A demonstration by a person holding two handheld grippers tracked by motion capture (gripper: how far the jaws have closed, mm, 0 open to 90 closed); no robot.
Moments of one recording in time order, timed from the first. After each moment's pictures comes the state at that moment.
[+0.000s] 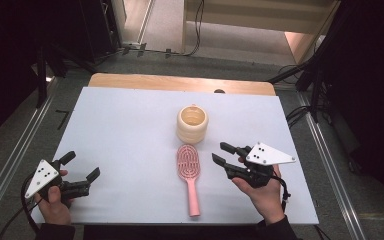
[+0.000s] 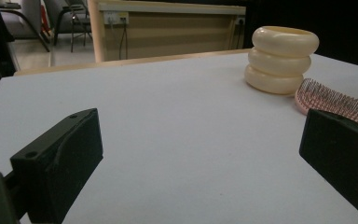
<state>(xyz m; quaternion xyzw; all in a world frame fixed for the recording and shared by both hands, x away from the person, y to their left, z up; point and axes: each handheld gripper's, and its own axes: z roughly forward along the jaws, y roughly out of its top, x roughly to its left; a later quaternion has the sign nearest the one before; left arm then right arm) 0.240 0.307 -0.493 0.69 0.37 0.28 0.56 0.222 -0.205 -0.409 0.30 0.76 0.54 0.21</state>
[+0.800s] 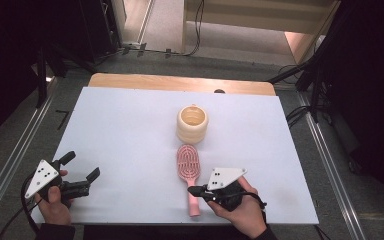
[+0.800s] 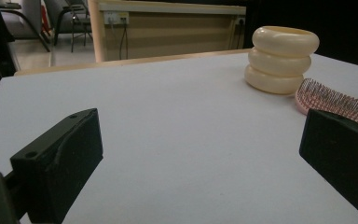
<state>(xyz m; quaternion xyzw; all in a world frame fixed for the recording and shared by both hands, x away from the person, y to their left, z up) 0.240 0.307 -0.493 0.69 0.37 0.28 0.56 0.203 -0.145 -0.451 0.20 0.88 0.43 0.06</state>
